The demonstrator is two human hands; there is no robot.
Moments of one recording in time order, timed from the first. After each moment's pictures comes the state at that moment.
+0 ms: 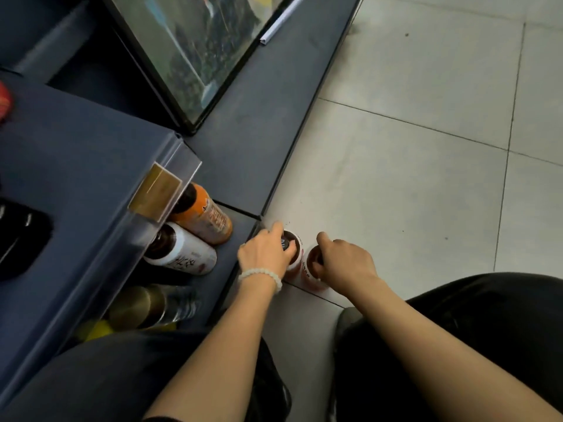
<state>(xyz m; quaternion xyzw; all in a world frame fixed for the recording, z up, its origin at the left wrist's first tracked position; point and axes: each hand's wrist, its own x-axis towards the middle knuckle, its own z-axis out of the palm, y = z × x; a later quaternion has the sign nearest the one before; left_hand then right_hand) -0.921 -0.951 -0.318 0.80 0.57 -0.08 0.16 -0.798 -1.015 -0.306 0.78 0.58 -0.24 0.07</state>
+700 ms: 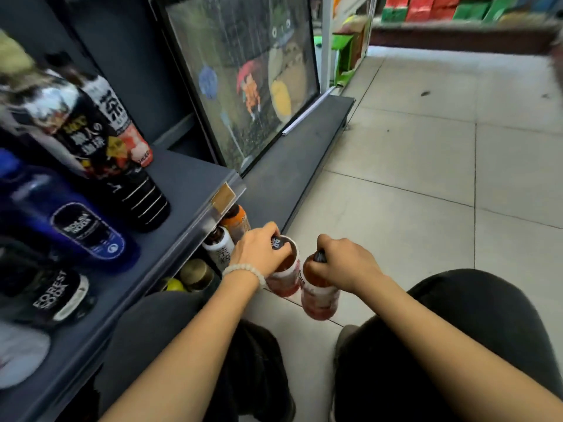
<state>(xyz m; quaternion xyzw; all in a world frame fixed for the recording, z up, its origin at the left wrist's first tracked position) -0.975 -1.021 -0.169 0.80 0.55 0.12 0.20 -0.824 -1.094 -0.168 0.75 0.63 -0.18 -0.09</state>
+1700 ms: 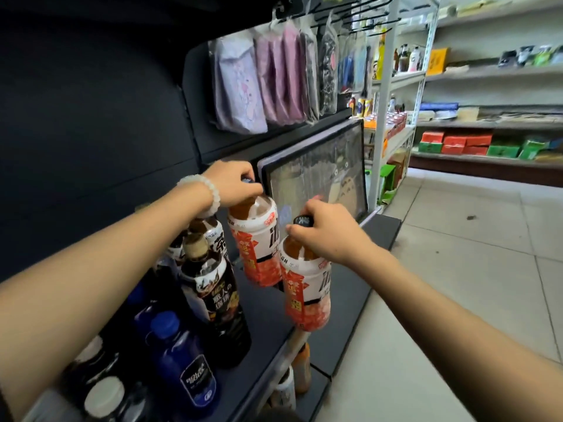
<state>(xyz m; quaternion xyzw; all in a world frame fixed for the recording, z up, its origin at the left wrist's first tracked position) -1.077 -0.846 0.164 0.82 0.55 0.16 0.05 -0.905 -0.925 0.092 0.62 0.71 -0.07 -0.32</state>
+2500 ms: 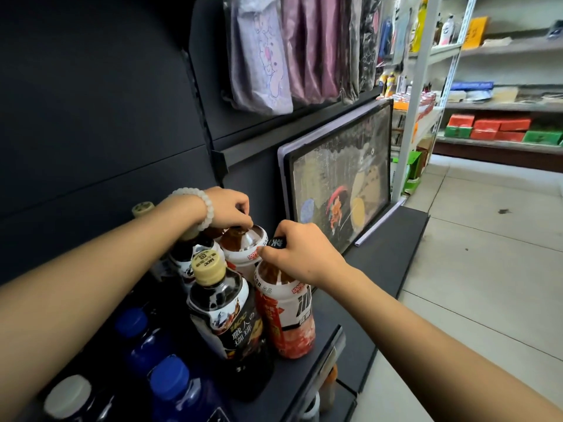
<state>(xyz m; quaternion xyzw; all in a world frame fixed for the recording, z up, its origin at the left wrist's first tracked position) -1.126 -0.763 0.114 0.82 0.57 -0.04 0.08 -0.976 -0.844 0.046 0.59 0.73 -0.17 -0.29</state>
